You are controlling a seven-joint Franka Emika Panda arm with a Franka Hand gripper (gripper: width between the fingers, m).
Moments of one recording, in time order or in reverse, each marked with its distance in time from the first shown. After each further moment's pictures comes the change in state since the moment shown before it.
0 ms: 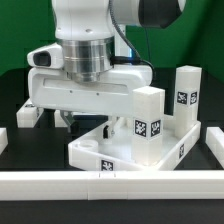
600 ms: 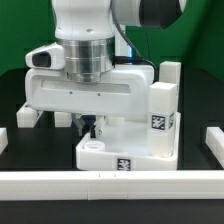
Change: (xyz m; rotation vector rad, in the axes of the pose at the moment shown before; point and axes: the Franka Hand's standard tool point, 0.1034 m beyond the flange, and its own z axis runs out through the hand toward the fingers) arm 0.017 -0.003 -0.005 -0.014 0.016 -0.176
